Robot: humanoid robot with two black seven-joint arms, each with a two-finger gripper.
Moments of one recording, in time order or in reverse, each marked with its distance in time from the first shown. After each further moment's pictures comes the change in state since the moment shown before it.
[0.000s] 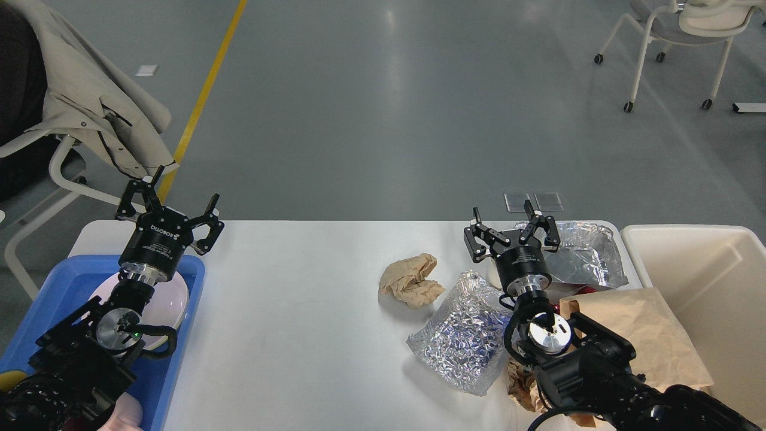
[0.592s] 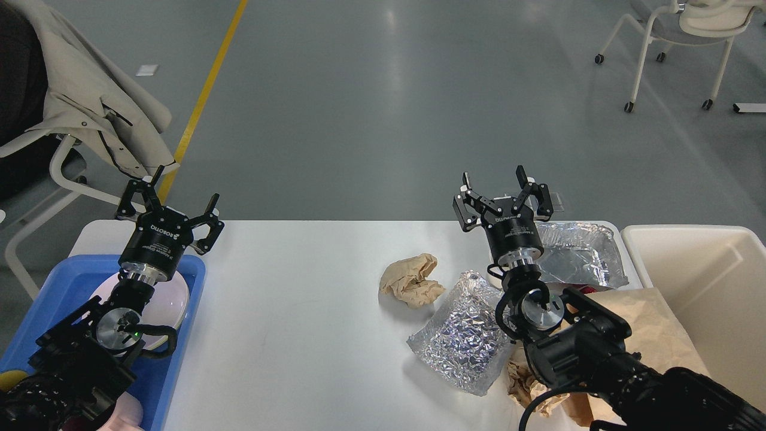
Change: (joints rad) left arm -0.001 0.000 0.000 0.000 0.000 0.000 0.000; right arm 0.078 -0.011 0.021 0.077 -0.011 0.062 -0.002
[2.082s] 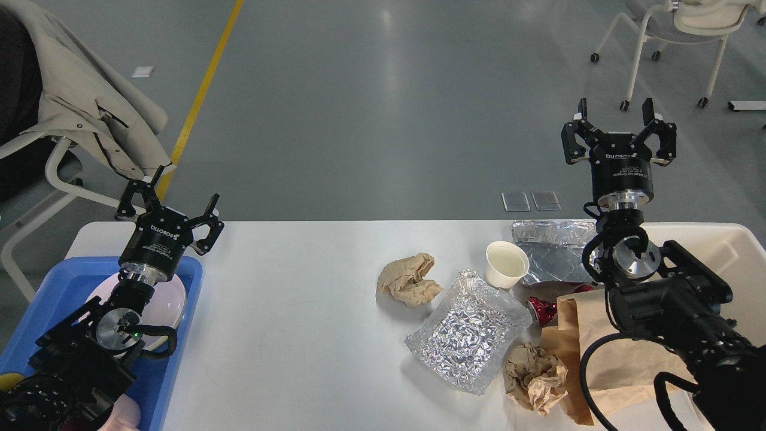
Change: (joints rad) left arm 0.001 0.000 -0.001 0.000 0.000 0.000 0.000; right arm 0.068 -0.237 0.231 0.035 -0.083 0.007 -0.007
